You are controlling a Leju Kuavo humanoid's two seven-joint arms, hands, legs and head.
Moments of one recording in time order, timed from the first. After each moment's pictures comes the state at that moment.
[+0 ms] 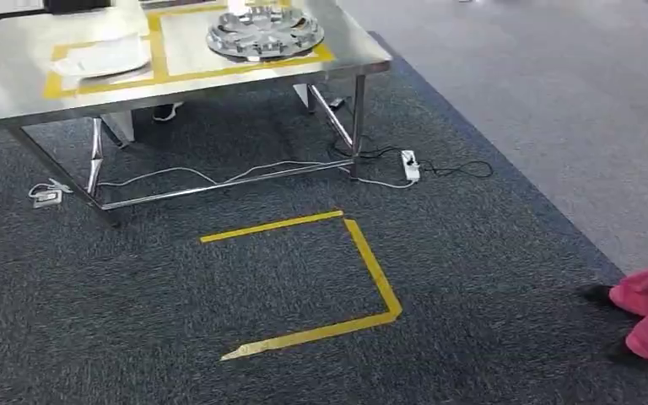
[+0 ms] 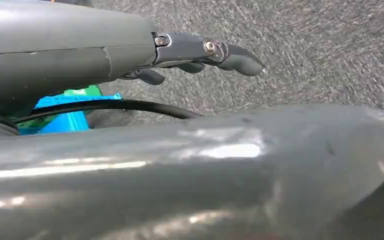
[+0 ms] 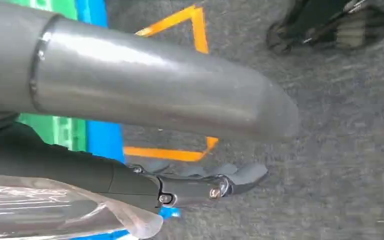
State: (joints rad) left arm -0.06 -0.25 0.75 -0.21 -1.01 0.23 0.13; right arm -0.03 0.16 -0.79 -0.21 1.01 -0.38 0.11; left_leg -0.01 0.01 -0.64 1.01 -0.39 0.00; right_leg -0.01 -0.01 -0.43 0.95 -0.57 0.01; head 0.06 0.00
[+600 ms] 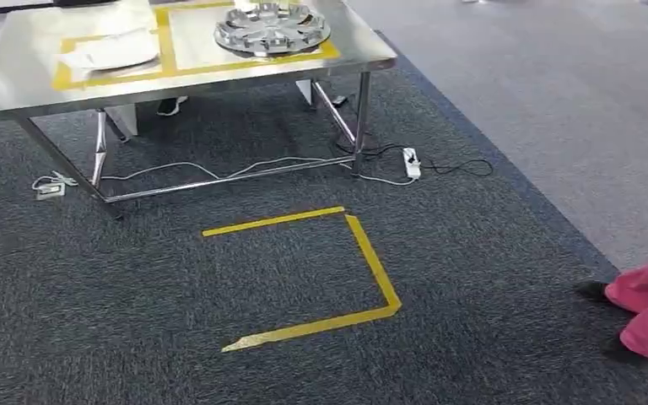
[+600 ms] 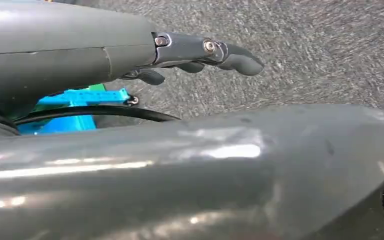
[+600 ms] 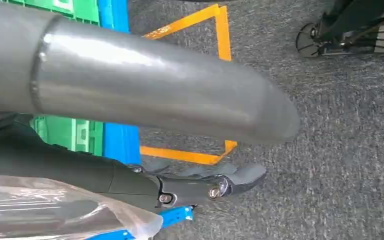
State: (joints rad) left arm -0.06 -0.25 0.75 -0.21 -1.02 0.23 0.12; right arm -0.02 0.16 -0.78 -0.21 1.05 -0.37 0.11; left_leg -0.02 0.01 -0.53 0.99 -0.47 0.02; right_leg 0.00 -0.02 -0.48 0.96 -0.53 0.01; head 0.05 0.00
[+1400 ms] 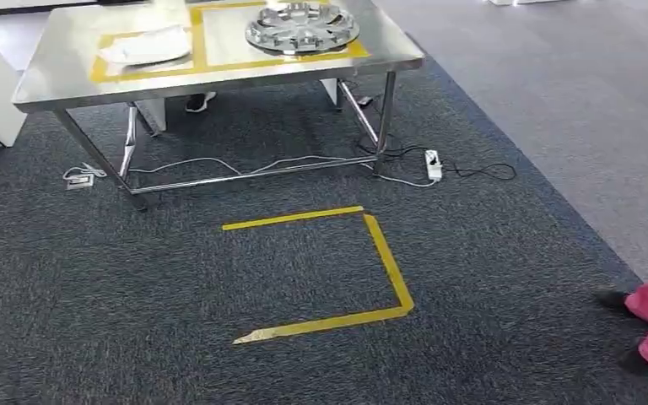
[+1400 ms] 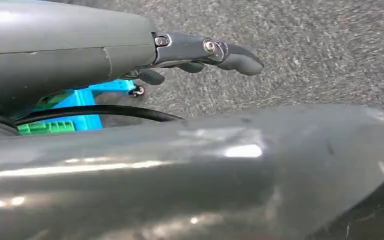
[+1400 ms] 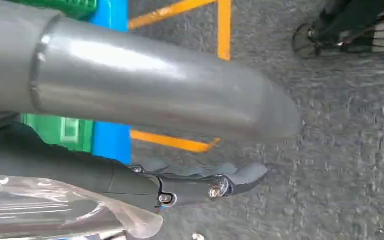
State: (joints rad) left arm -0.06 -0.25 0.75 -0.21 -1.02 0.23 0.13; right arm -0.02 0.16 -0.78 -0.21 1.07 -0.39 0.12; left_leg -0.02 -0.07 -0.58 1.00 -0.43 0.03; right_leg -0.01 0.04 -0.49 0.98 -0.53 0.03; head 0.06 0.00
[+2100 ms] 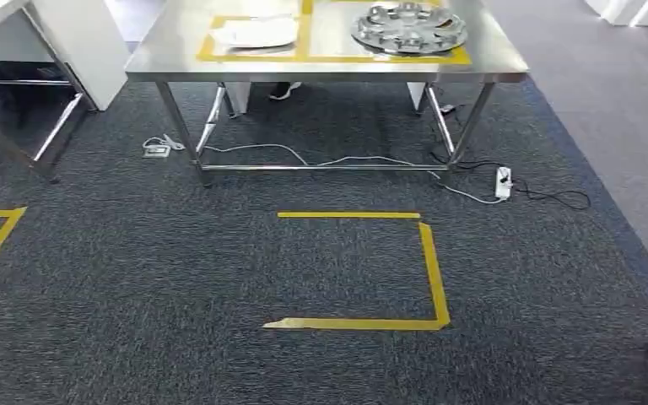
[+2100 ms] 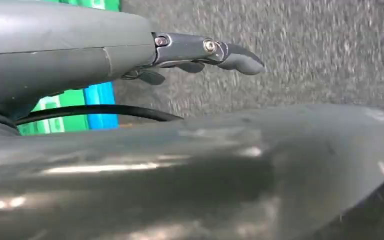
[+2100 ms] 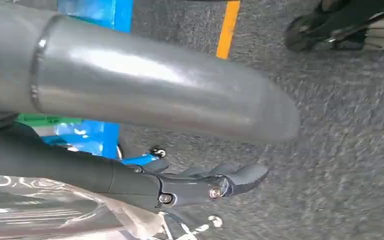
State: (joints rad) left arm -0.06 -0.25 0.75 -0.21 -1.02 0.23 0.14; right arm -0.02 0.16 -0.78 -0.21 1.08 -0.38 0.11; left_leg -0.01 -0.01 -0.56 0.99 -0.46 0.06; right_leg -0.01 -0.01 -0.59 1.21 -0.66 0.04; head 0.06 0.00
